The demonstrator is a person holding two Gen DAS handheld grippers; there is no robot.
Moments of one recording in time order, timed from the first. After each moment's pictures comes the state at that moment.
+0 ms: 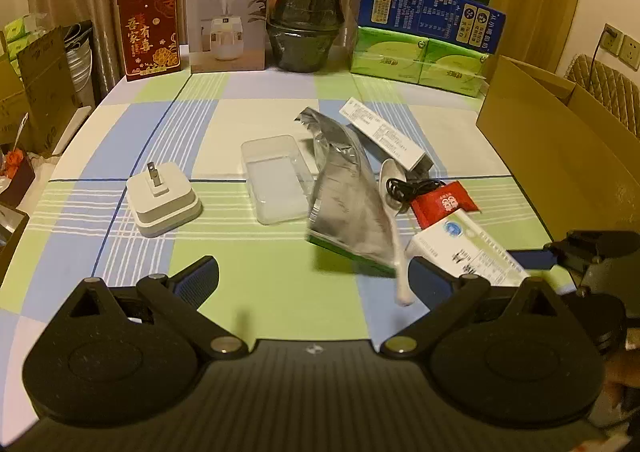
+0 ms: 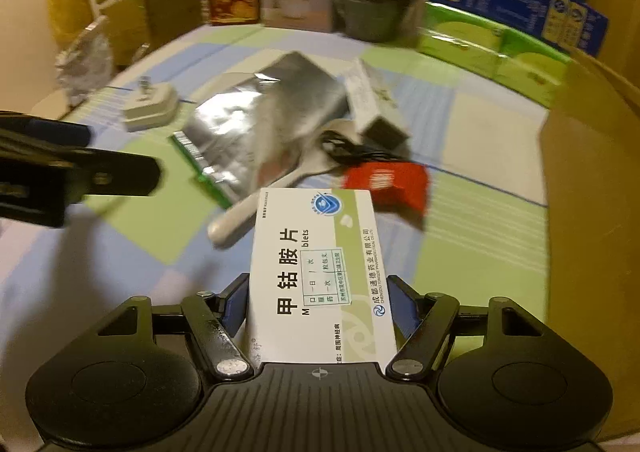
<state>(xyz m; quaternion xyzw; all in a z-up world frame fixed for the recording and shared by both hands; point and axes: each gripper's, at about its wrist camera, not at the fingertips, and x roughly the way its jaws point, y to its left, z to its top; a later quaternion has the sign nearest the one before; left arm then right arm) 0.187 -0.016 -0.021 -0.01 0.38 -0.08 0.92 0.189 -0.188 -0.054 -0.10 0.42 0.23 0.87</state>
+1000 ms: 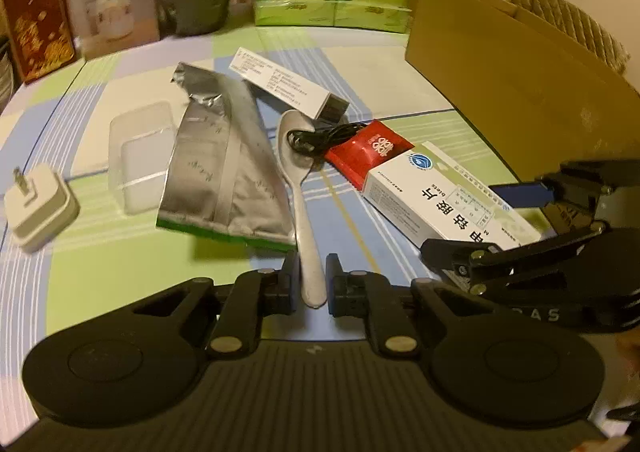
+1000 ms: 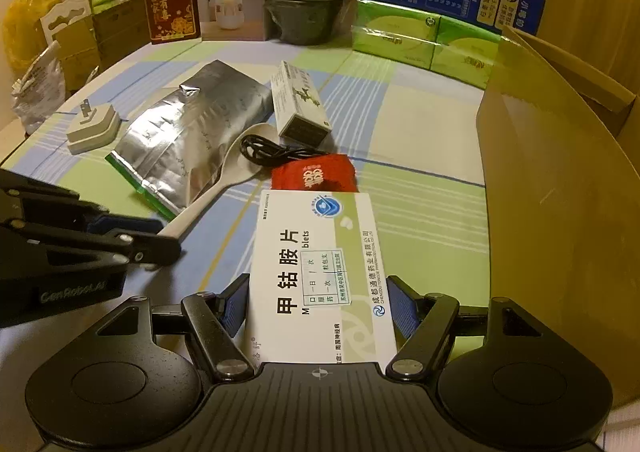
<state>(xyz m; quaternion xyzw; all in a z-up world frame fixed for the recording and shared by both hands) 0.215 -0.075 -0.064 0.03 0.42 -0.18 0.89 0.194 -0.217 -0.053 -0.08 0.41 0.15 0.90</state>
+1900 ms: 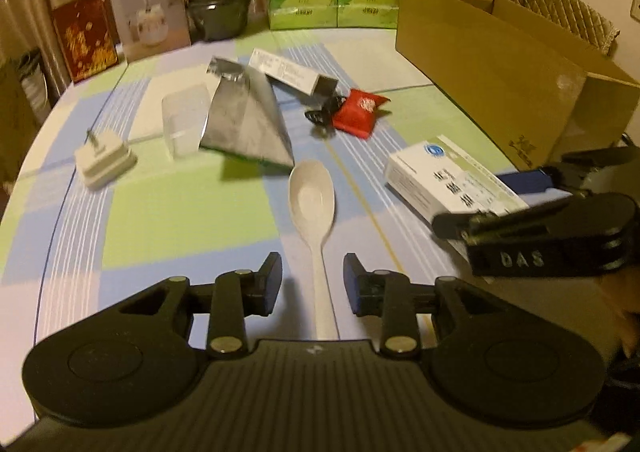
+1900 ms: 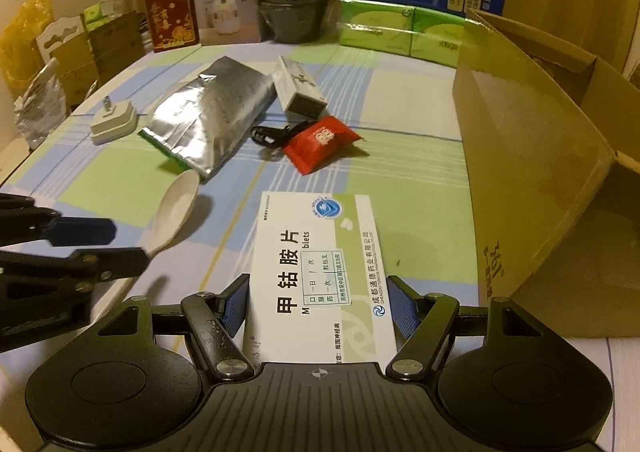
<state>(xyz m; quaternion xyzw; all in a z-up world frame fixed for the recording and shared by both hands) 0.123 -0.073 -0.042 0.08 0.40 -0.14 0.90 0.135 -0.225 -0.048 -0.05 0.40 0.13 0.91</state>
